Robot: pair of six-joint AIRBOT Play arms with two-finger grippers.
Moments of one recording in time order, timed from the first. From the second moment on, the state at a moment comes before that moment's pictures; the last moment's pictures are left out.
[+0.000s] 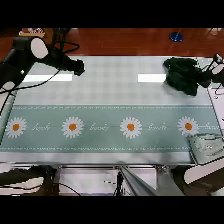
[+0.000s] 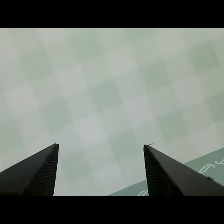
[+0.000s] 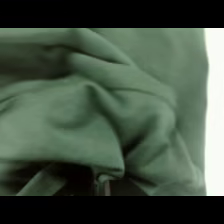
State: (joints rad) left arm -0.28 -1.45 1.52 1.44 -1.03 -1.44; right arm -0.35 -1.81 1.51 -1.29 0.69 1.66
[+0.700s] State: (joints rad) left arm -0.29 -1.01 1.84 1.28 -1.11 -1.45; right arm -0.24 -1.08 1.84 -0.98 0.79 1.38
